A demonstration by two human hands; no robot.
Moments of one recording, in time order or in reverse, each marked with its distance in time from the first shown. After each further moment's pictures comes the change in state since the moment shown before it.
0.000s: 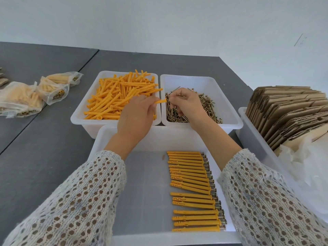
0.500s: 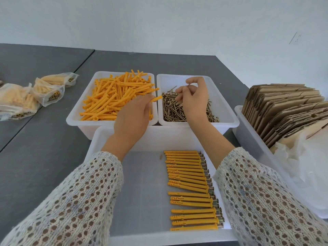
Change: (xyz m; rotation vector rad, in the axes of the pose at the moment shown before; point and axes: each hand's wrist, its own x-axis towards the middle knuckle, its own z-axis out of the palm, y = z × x) left_hand -0.001 0.003 -0.002 -0.065 -0.017 -0.039; right_hand 0.006 0.009 0.000 0.044 0.415 -0.250
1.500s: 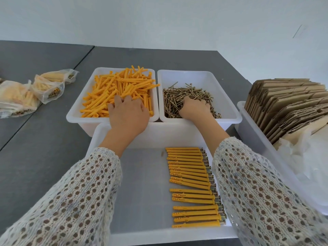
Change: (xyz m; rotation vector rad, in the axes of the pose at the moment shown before) left_hand 0.005 0.000 -0.003 0.481 -0.219 -0.332; right_hand 0.017 0.026 -0.007 -1.219 -0.568 0.309
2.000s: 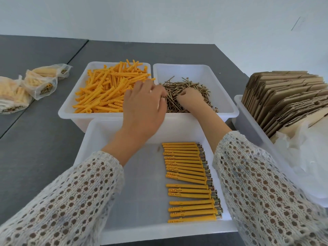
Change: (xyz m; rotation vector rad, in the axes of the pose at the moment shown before) left_hand -0.024 0.037 -0.008 -0.233 0.378 0.385; right_hand 0.007 0.002 -0.004 0.404 0.080 -0.005
